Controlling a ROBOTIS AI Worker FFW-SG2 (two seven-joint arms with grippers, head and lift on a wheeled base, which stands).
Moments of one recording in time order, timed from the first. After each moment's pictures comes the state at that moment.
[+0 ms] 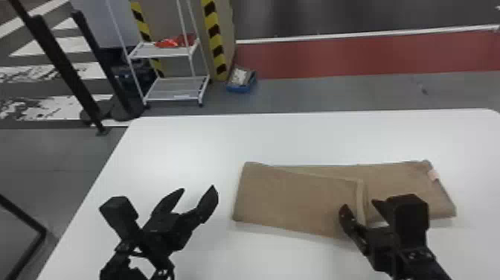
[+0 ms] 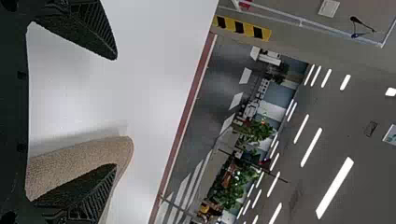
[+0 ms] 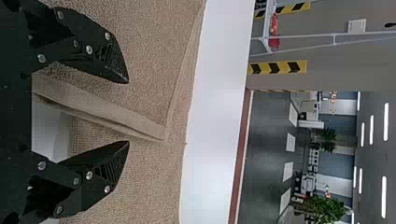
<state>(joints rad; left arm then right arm) 0.40 0.00 0.23 -1.91 0.37 0.27 -0.35 0.33 -0.06 0.22 -1.95 0.07 0.50 -0.01</state>
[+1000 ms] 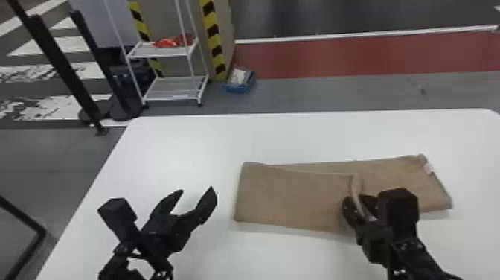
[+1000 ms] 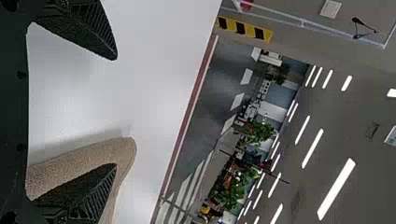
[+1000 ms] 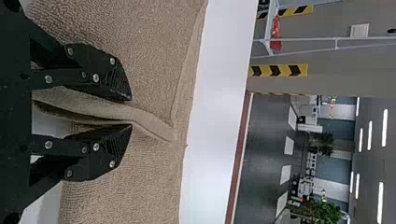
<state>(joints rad) 0.40 0.00 0.23 -1.90 0.37 0.26 -0.36 0.27 -0.06 0.23 -1.88 0.09 0.48 0.01</state>
